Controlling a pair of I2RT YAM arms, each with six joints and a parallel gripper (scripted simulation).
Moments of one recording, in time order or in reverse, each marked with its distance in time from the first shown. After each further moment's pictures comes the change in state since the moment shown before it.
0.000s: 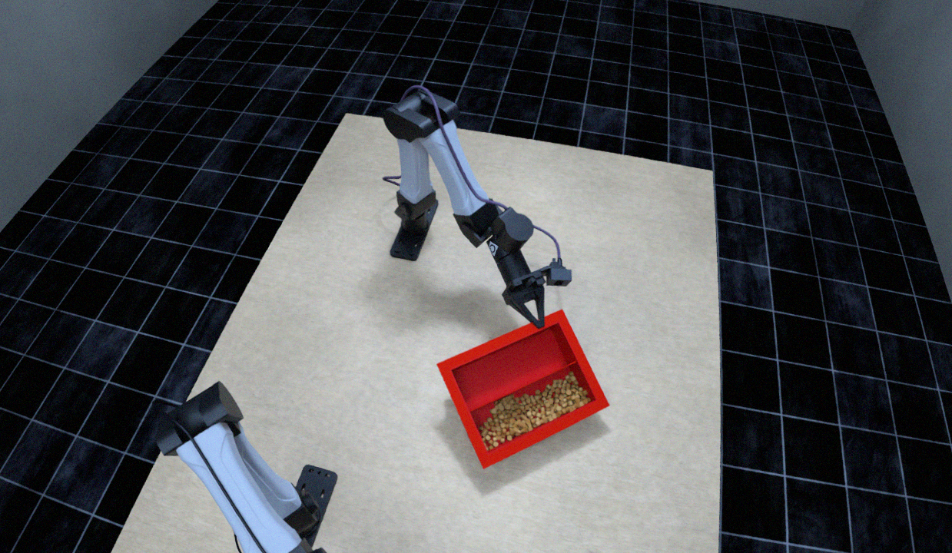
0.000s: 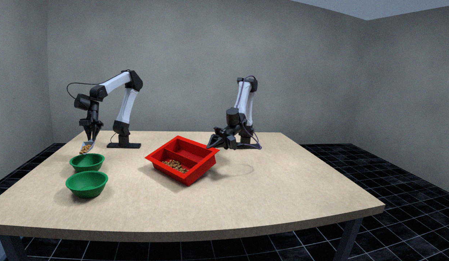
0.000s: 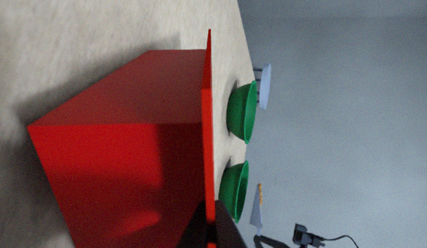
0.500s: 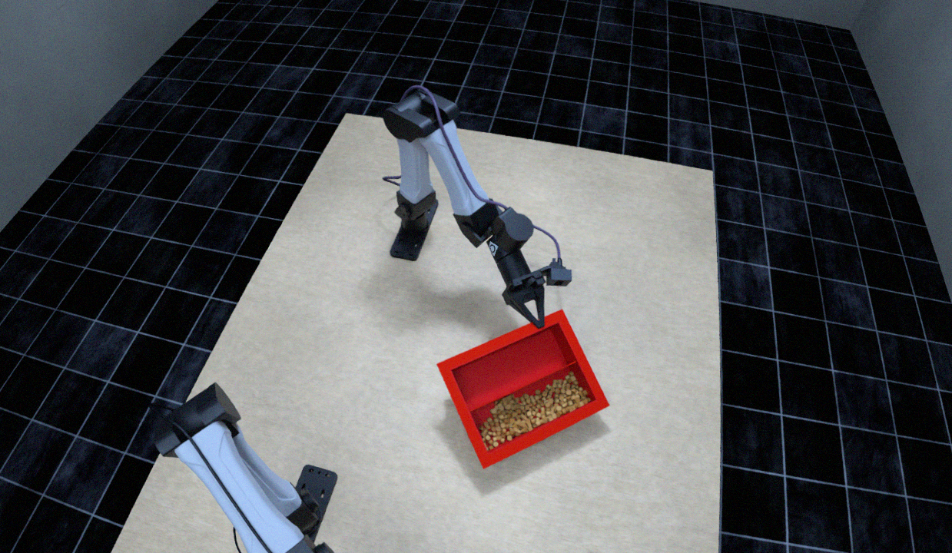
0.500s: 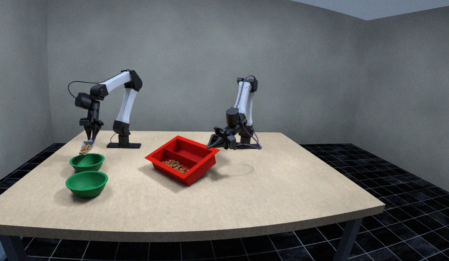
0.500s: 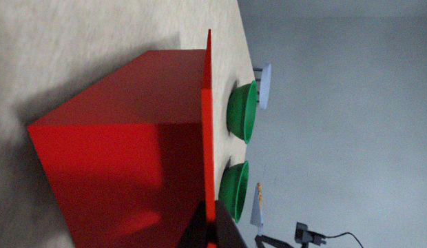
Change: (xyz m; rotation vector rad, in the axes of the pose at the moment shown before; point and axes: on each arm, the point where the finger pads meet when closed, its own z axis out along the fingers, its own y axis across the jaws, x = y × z) left arm 0.000 0.000 0.000 0.000 0.000 0.000; right arm -0.002 0.000 -0.002 0.040 0.039 -0.018
